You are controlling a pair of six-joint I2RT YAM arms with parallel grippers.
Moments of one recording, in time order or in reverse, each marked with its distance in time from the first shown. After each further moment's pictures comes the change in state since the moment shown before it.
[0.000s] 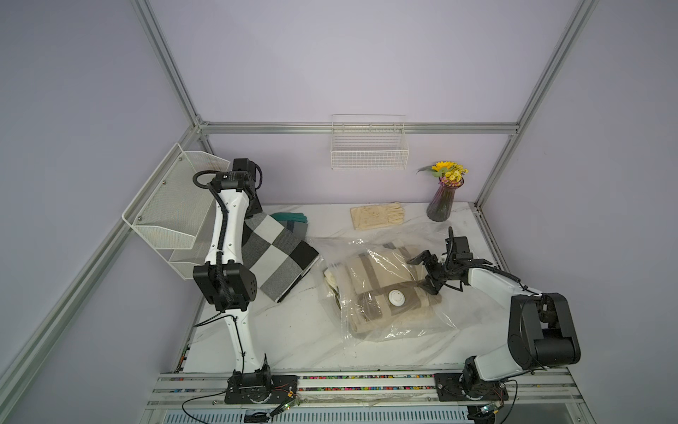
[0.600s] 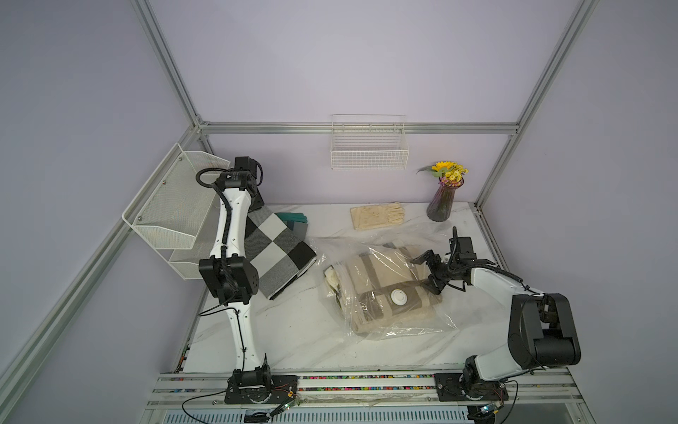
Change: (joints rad) left arm 0.013 0.095 0.052 0.129 0.023 -0.028; right arm -0.037 0.000 -0.005 0.000 -0.006 -0.015
